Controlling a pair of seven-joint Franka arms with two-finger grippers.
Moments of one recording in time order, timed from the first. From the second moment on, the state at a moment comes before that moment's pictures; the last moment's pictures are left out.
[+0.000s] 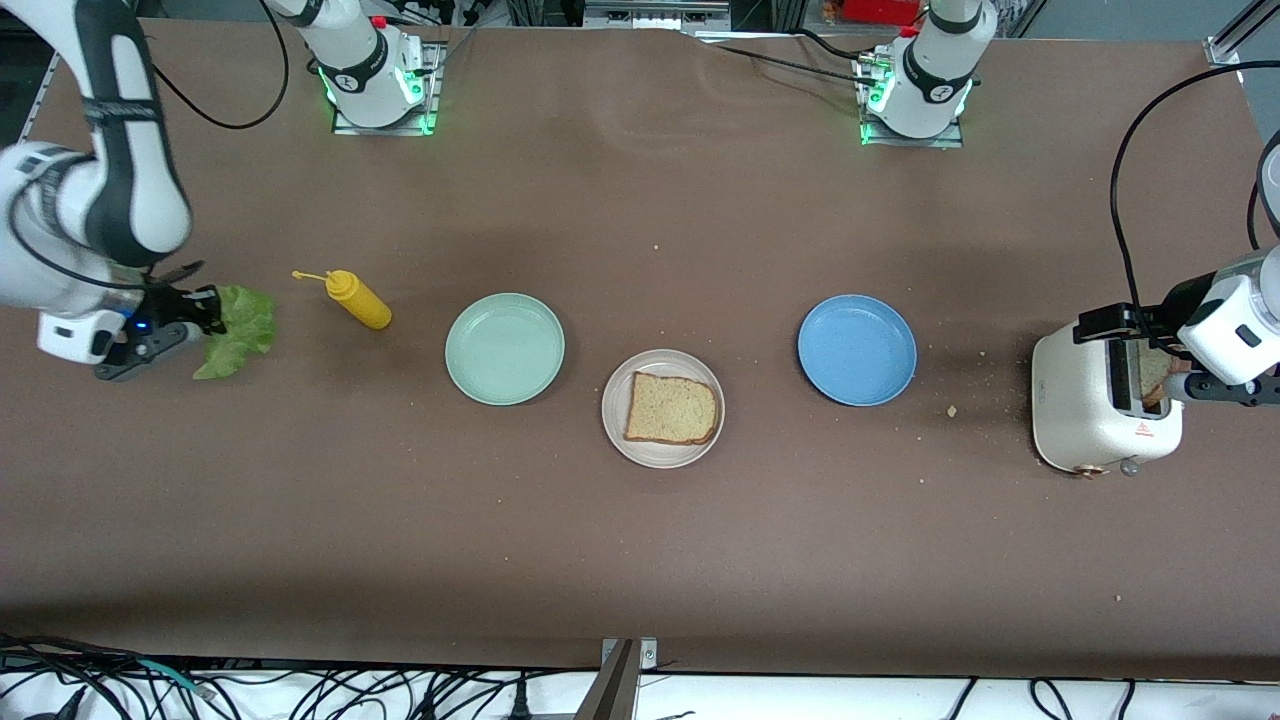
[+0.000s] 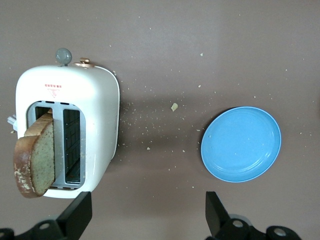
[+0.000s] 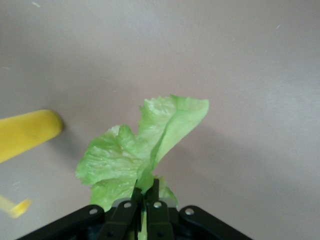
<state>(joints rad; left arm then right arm) 0.08 0.28 0.01 -1.52 -0.02 1.63 0.13 0.29 0.25 -0.53 -1.98 0.17 2.05 -0.83</state>
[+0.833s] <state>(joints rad) 0.08 0.28 0.01 -1.52 -0.02 1.63 0.13 0.36 0.22 -0.25 -1.62 0.38 1.72 0.32</state>
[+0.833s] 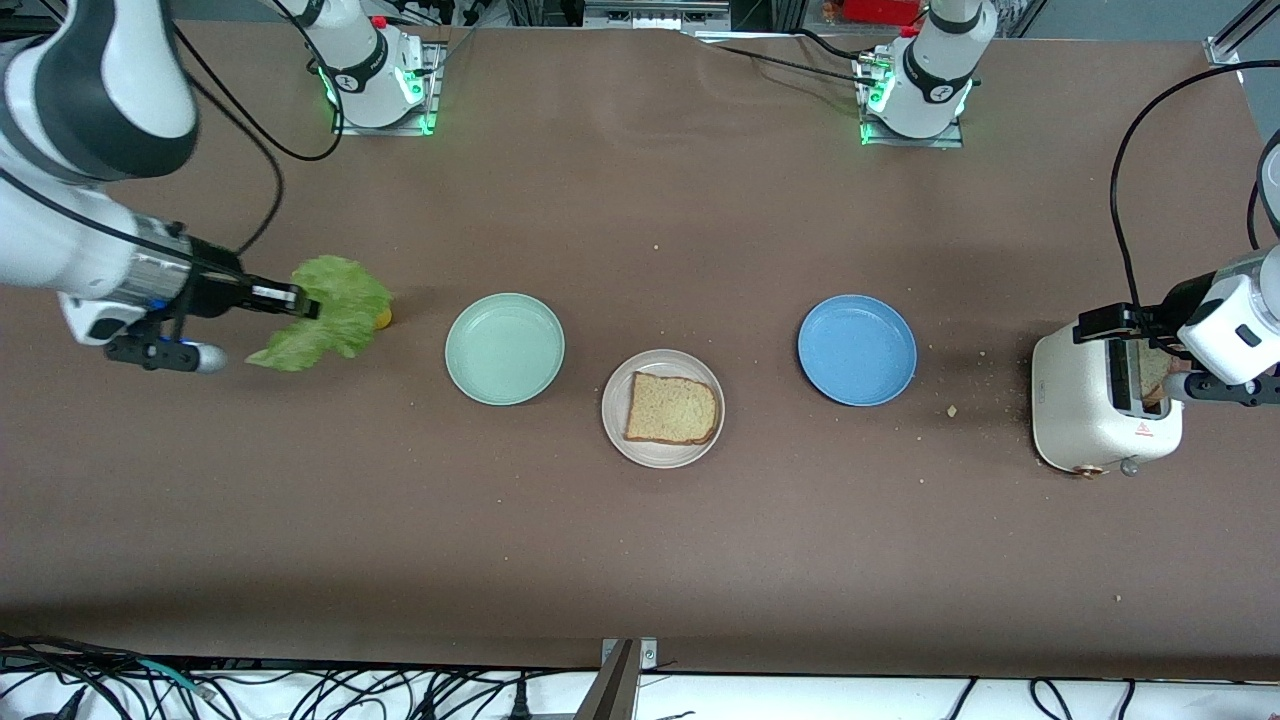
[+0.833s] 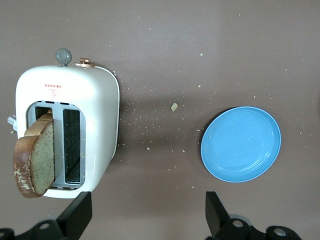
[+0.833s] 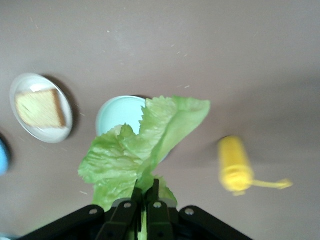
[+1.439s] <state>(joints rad) 0.08 0.27 0.01 -1.52 -0.02 1.63 0.13 0.67 0.48 -0.23 -1.55 0.56 2.23 1.17</state>
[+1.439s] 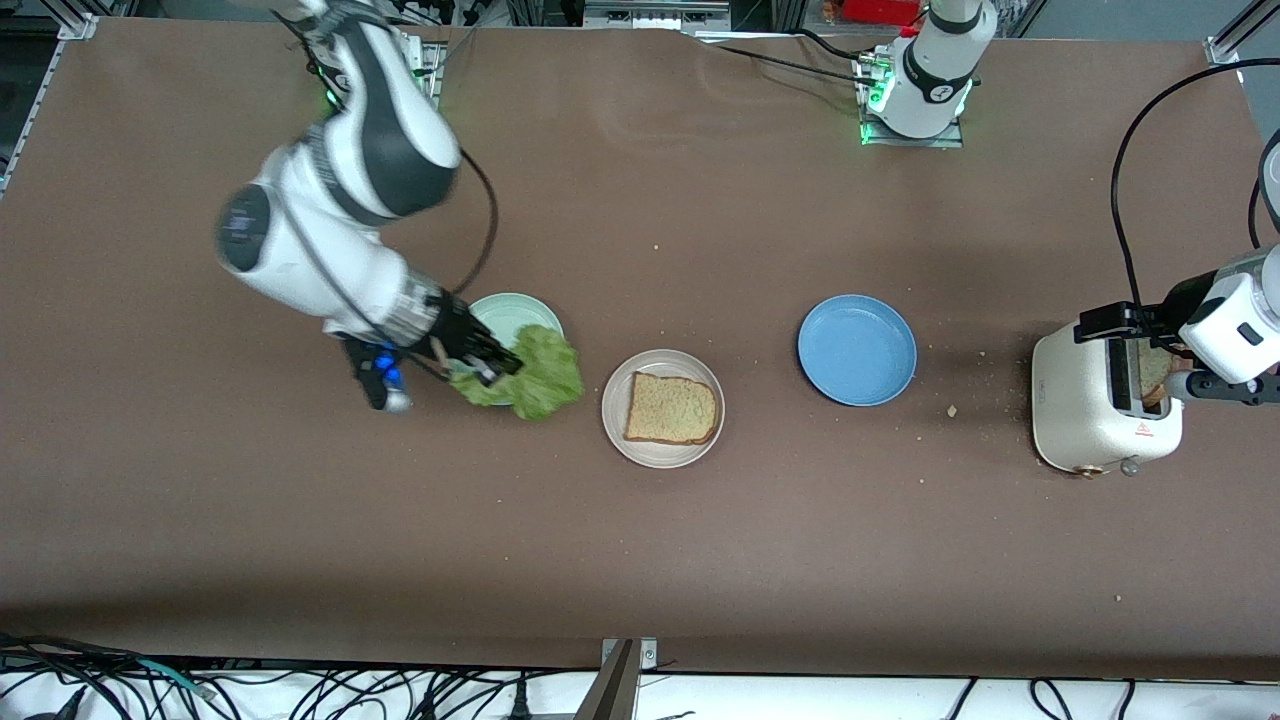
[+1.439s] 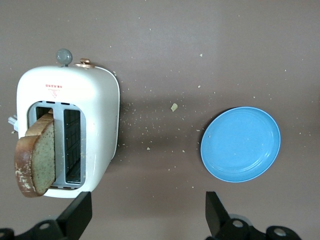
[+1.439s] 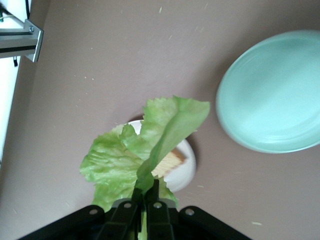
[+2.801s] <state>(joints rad) 0.08 0.27 0.01 -1.52 -0.02 1.63 0.13 0.86 0.92 -0.16 -1.37 0.56 2.79 1.63</state>
